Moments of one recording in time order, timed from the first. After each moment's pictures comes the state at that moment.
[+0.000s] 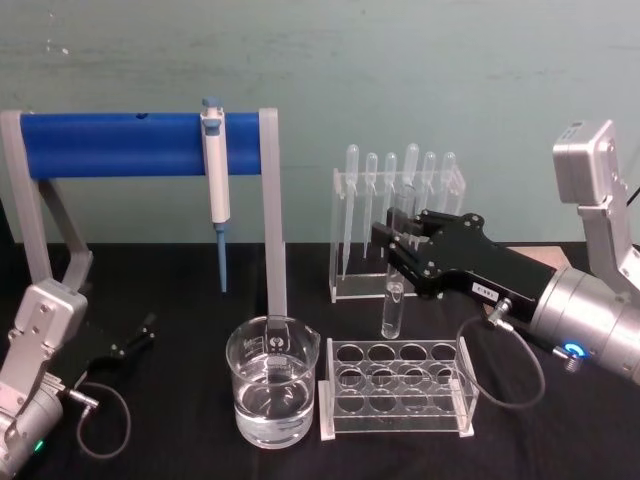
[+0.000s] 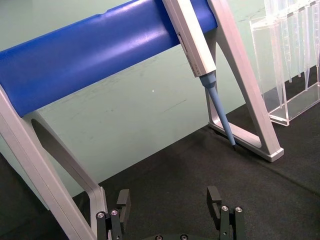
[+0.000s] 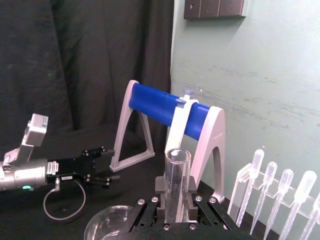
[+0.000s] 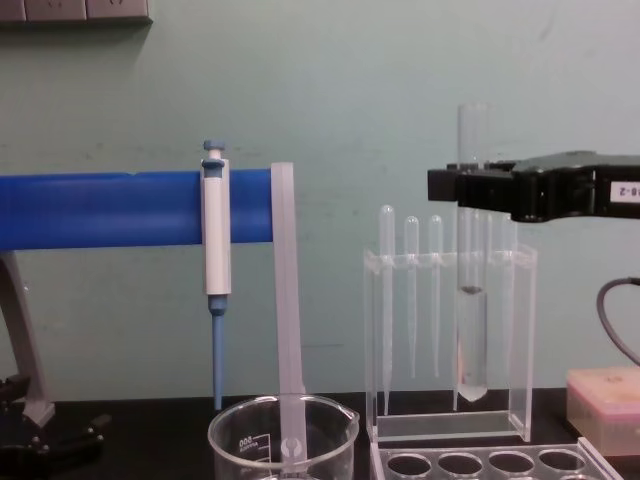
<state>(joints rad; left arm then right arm) -0.20 0.60 0.45 -1.41 -0.25 -0.12 0.03 0.32 0.59 -0.38 -1.79 0.55 0.19 0.44</state>
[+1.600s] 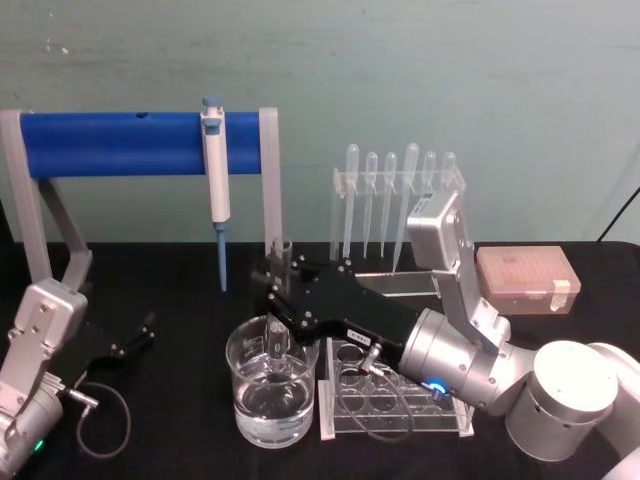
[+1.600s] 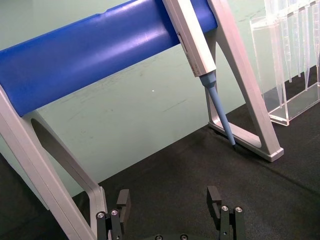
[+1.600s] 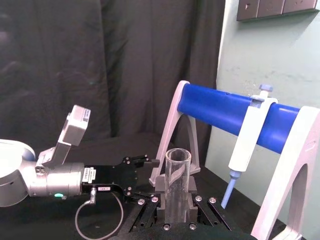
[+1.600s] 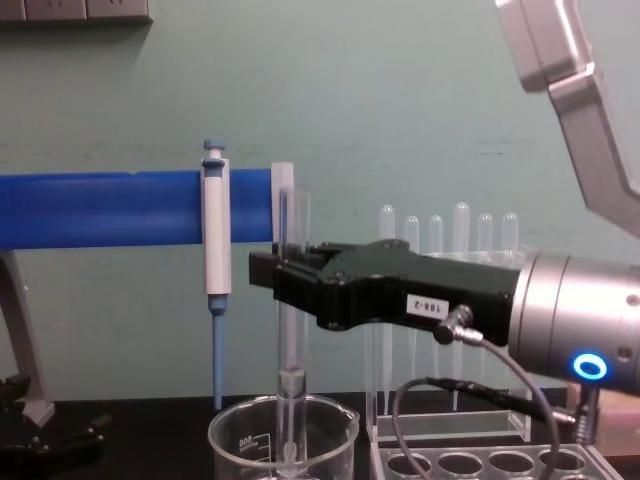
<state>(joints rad) -0.20 0.60 0.45 -1.41 -0.25 -0.12 0.03 0.41 0.37 -0.57 -1.52 0.44 -0.03 0.52</state>
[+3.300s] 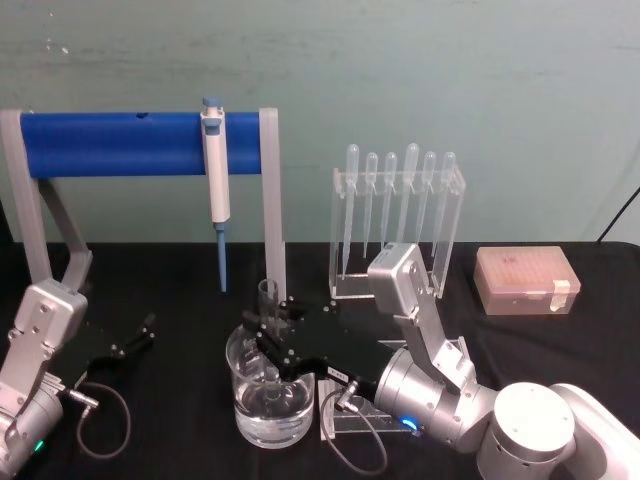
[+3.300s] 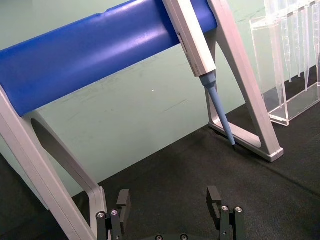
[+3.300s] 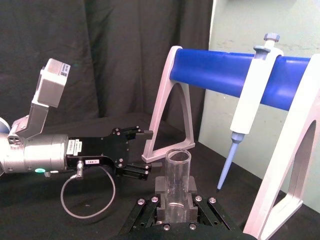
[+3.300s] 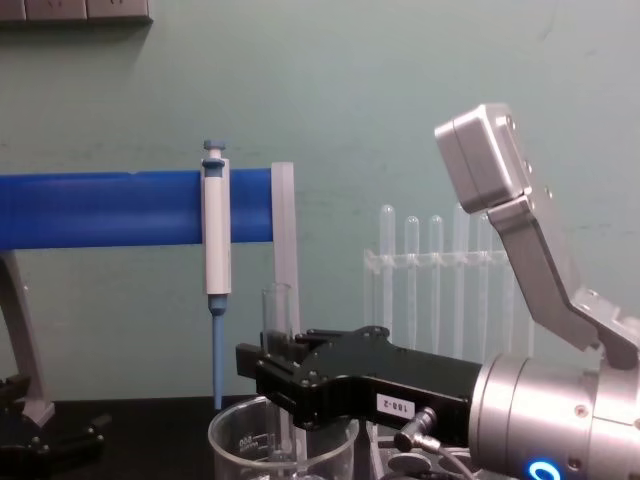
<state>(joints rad) -0.20 0.60 0.45 -1.41 -0.25 -0.12 0.03 0.36 0.26 -0.56 -1.40 0.31 -0.07 0.50</state>
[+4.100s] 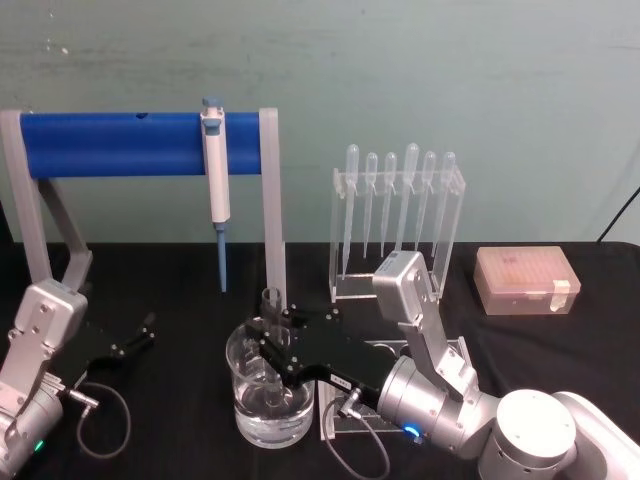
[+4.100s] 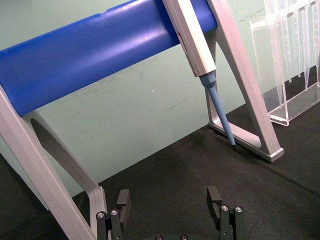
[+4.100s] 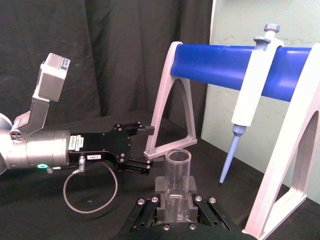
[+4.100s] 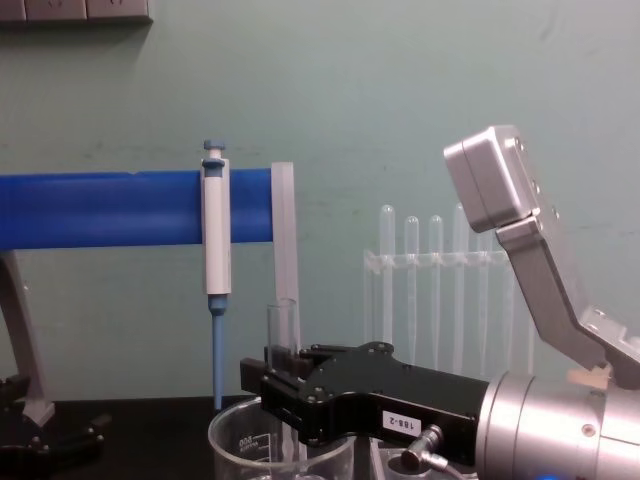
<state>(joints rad) -0.20 0.60 0.45 -1.41 -0.25 -0.12 0.03 0.35 0.26 -0.55 -1.38 0.32 -0.08 0.52</state>
